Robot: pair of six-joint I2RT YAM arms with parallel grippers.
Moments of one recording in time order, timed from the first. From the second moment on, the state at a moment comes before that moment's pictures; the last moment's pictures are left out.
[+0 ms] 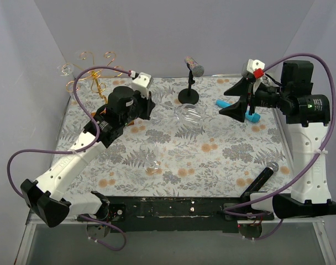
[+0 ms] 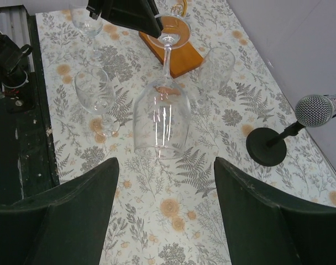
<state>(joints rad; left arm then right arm) -0.62 1.23 1.31 -0.38 -0.06 -0.10 0.08 1.26 1.83 -1.15 -1.08 -0.66</state>
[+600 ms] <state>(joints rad) -0.76 1.24 1.31 -0.31 -0.16 0.01 0.25 1.34 1.77 -1.00 -1.04 -0.52</state>
